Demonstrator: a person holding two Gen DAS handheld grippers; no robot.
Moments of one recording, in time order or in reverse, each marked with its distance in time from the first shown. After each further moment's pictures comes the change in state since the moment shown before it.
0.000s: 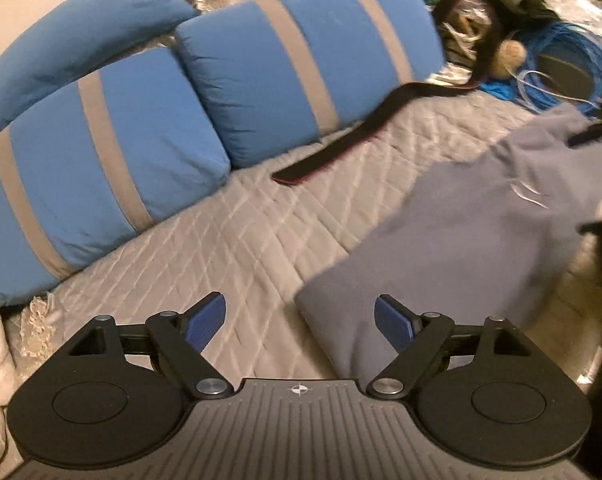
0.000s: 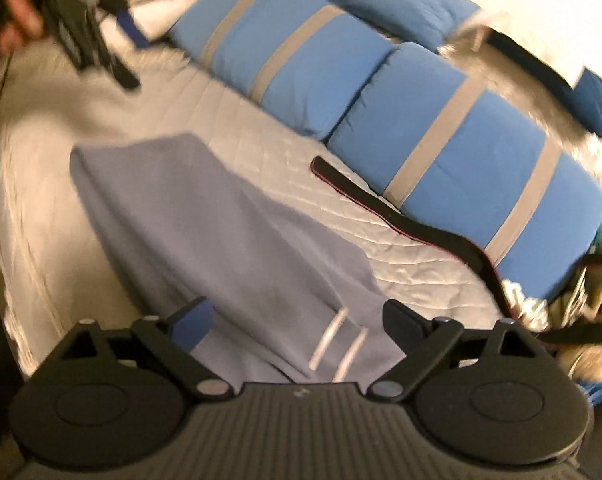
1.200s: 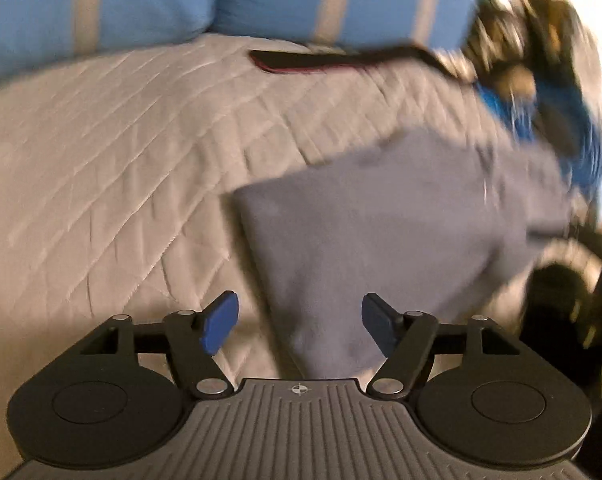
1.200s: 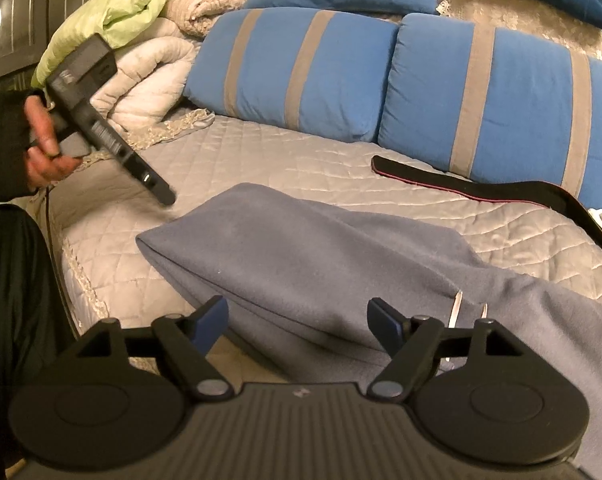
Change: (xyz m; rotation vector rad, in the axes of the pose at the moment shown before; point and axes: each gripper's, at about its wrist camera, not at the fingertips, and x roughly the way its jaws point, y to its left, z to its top) left arm 0.062 0.058 -0.057 -0.528 0.263 -0.479; right arm 0.001 0.004 -0.002 0.292 -0.048 0.247
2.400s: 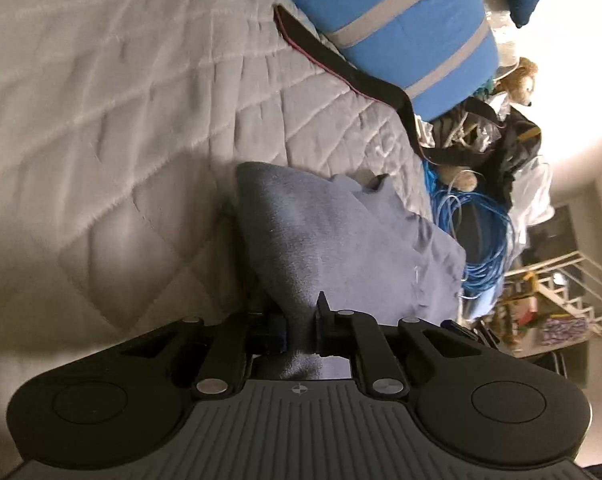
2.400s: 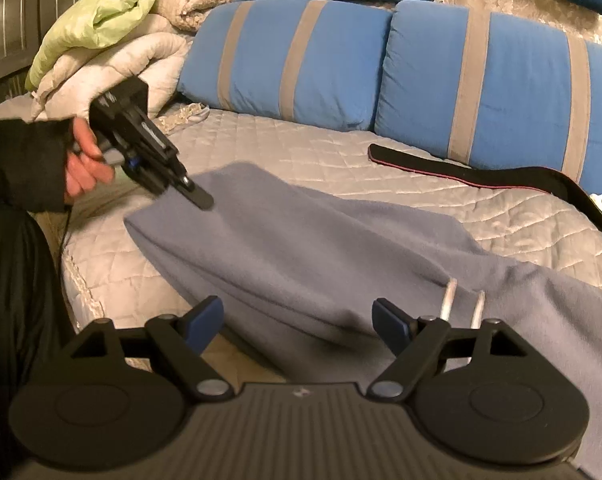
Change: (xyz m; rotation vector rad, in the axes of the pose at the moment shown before) left arm 0.063 0.064 0.012 -0.278 0.031 -0.388; right arm 0.007 -0.007 0.002 0.030 0.032 -0.002
